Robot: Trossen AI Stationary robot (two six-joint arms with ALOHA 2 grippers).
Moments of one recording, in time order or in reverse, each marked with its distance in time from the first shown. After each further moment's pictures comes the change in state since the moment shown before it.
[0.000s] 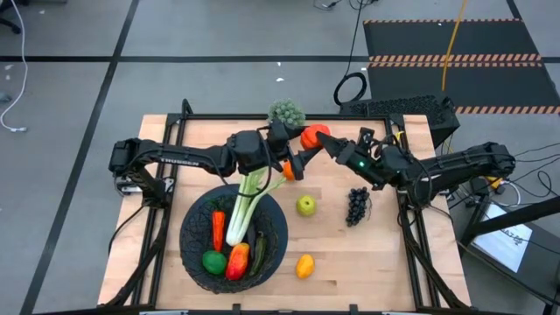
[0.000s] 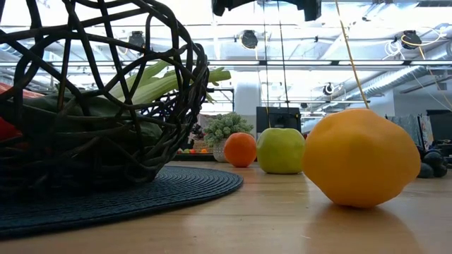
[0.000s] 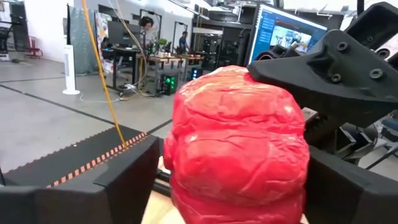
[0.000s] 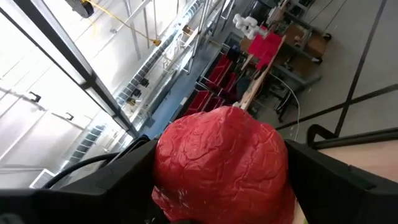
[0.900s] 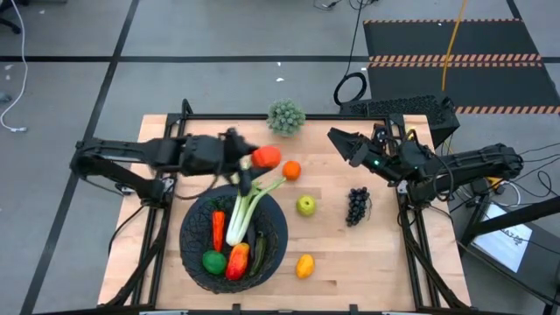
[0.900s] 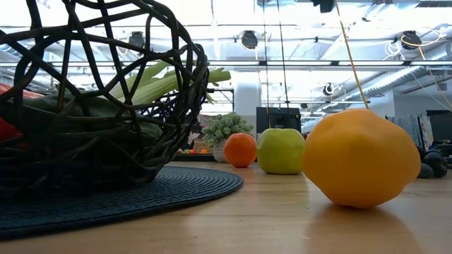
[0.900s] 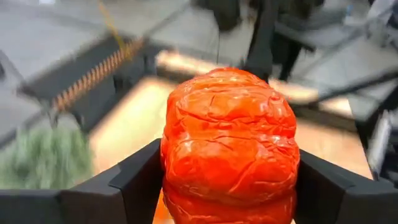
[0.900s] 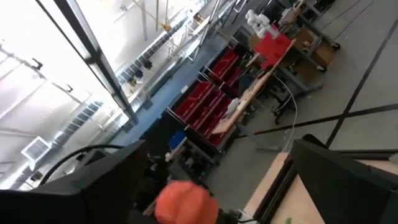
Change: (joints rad) left arm -0.121 -0.380 0.000 -0.876 -0.005 -0.136; right arm 0.002 -0.146 0.000 -0.166 -0.052 -0.137
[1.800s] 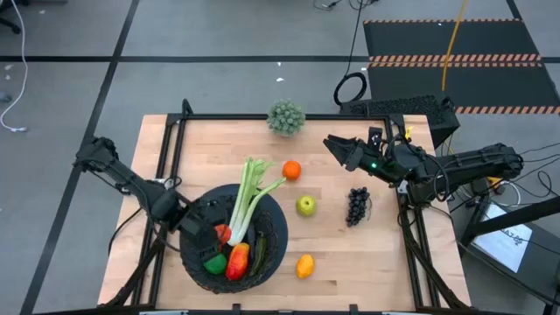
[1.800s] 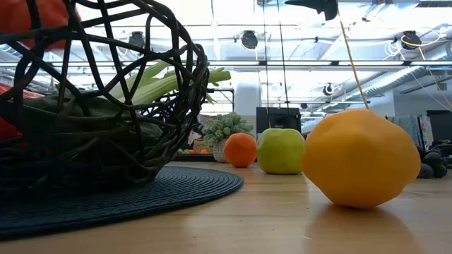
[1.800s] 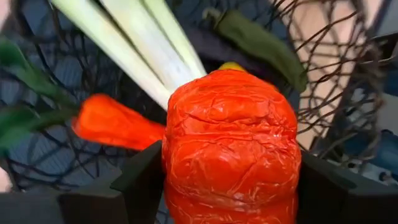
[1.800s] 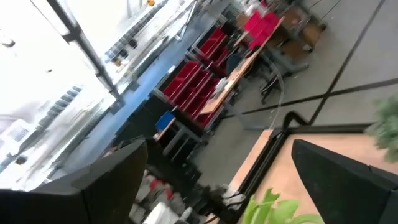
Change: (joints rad) left arm -0.491 0.055 -0.177 -0.581 0.213 -0.773; right arm 0.006 -0.007 0.000 -0.133 -0.026 0.075
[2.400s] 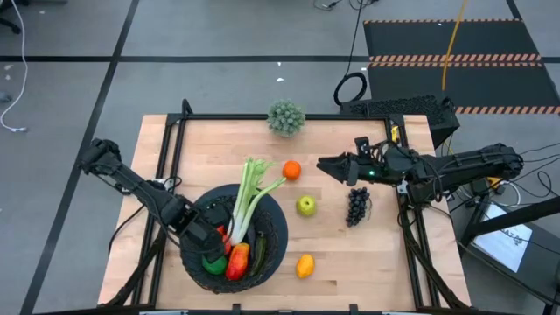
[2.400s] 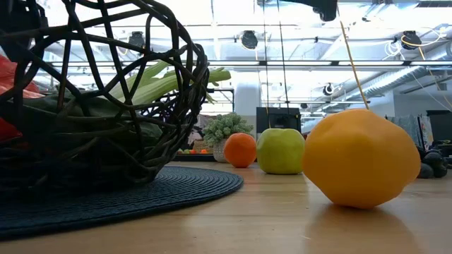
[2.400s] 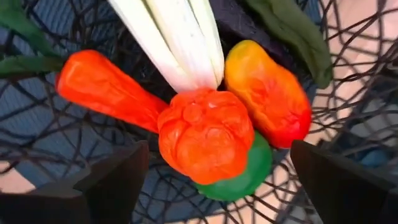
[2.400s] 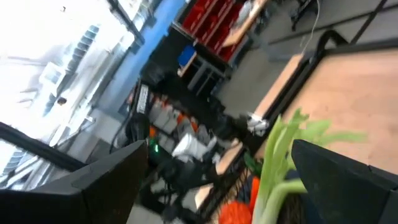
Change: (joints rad) left arm -0.004 0.055 -0.028 0.004 0.067 -0.173; right arm 0.001 0.000 0.000 -0.136 -0.304 0.146
